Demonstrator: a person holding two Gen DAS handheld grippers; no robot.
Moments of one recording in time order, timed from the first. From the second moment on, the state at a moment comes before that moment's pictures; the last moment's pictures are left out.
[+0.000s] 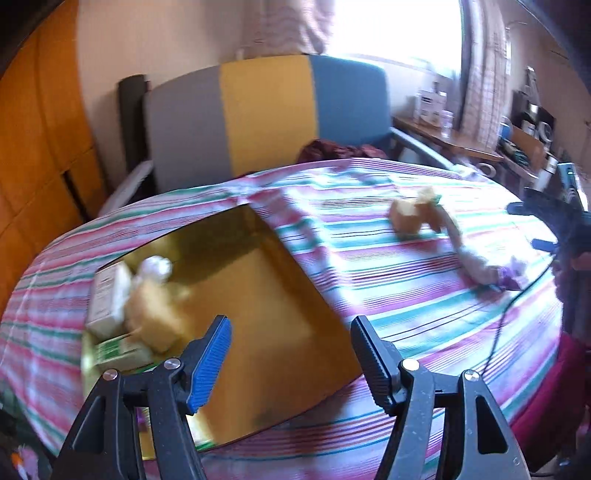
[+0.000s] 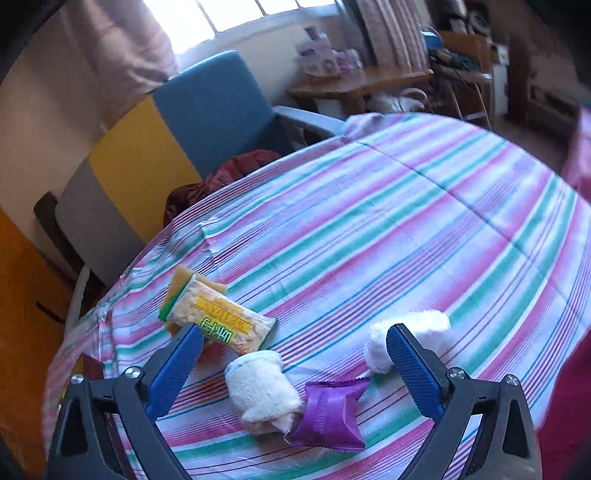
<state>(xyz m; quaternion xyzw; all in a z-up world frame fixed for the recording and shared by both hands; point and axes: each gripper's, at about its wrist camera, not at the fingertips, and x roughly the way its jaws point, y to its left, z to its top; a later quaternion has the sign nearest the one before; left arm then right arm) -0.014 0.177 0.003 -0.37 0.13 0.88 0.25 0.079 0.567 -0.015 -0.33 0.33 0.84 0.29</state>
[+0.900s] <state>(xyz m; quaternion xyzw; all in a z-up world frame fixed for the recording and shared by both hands) -0.098 0.376 -0.004 -0.44 0.08 0.80 0.41 0.079 0.582 -0.036 -0.34 0.41 0.81 0.25</state>
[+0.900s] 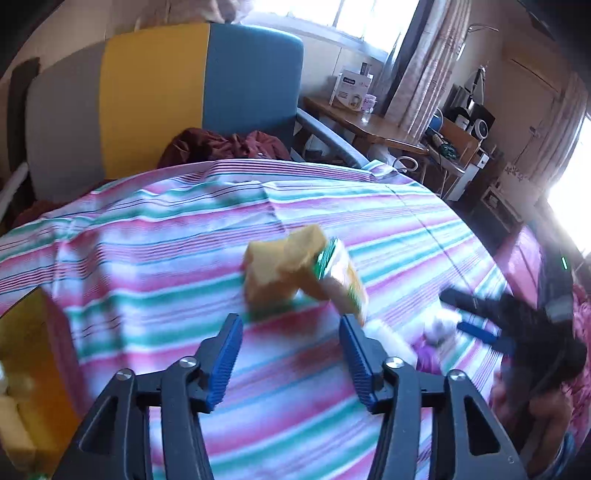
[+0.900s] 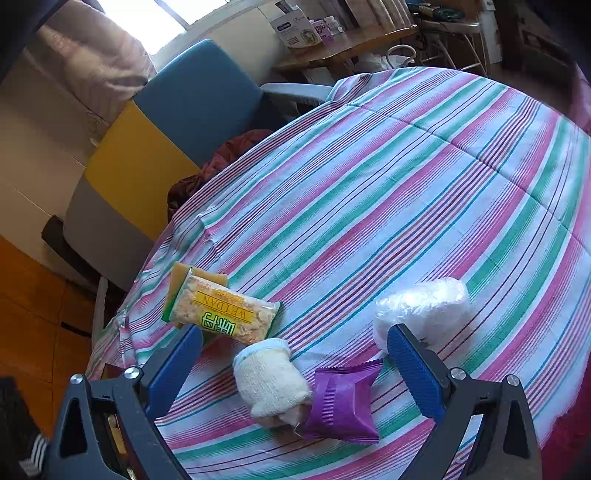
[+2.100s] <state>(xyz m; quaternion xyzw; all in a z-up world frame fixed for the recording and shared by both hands) -0.031 0.323 -0.074 -0.51 0.10 0.73 0.45 0.081 0.589 -0.043 -0.36 0.43 0.79 0.25</state>
